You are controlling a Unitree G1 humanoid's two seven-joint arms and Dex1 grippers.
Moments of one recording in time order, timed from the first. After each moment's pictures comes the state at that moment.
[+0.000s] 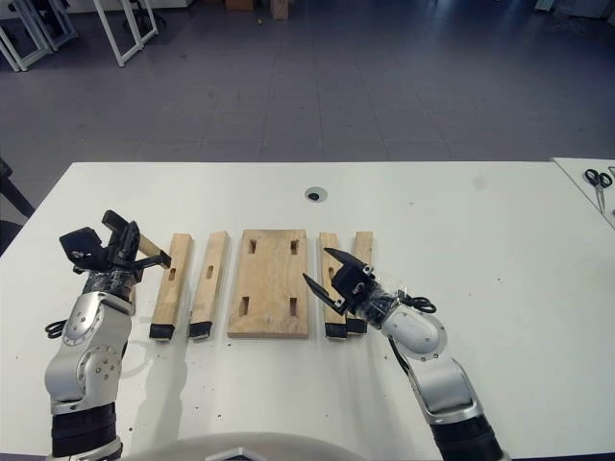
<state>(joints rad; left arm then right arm) 0.05 0.17 0.25 -0.35 -0.45 0.34 0.06 0.07 -0.44 0.18 -0.33 0.01 0.07 0.54</state>
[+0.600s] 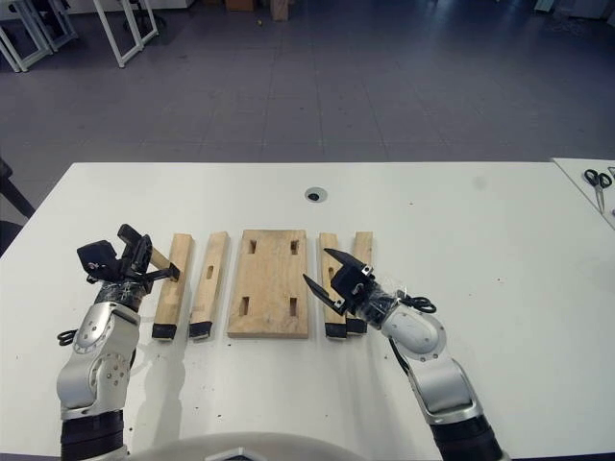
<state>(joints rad) 0.09 0.12 0.22 -0.29 -0.41 0.31 -0.01 0.07 -0.44 0.18 -0.33 0.00 0.07 0.55</state>
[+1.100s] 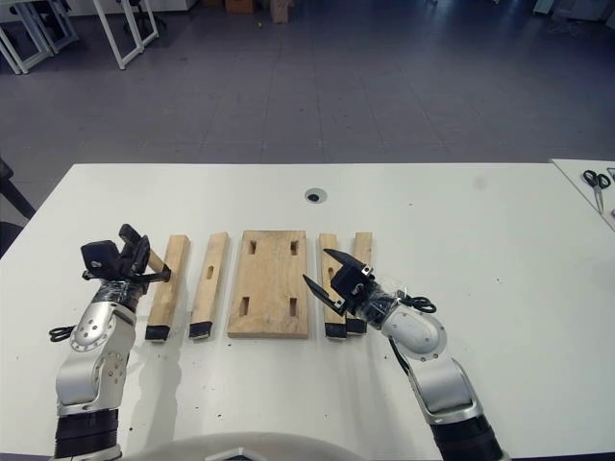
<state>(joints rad) 0.09 0.21 0.15 -0.22 -0.23 0.27 -0.05 0.07 -0.44 0.18 -0.33 0.00 0.07 0.55</state>
